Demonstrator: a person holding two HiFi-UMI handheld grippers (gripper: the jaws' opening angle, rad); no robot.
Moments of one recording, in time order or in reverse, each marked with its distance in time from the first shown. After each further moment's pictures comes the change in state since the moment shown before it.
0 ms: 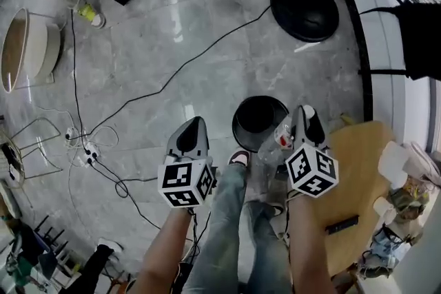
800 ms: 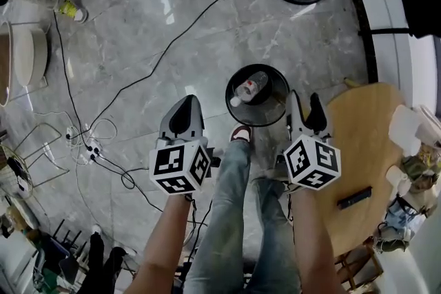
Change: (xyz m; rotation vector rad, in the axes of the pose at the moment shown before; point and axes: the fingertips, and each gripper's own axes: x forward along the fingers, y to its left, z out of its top) left arm 0.006 -0.009 -0.023 0.029 0.029 -0.041; right arm -0.035 -0.014 -0.044 0.016 0.014 -0.022
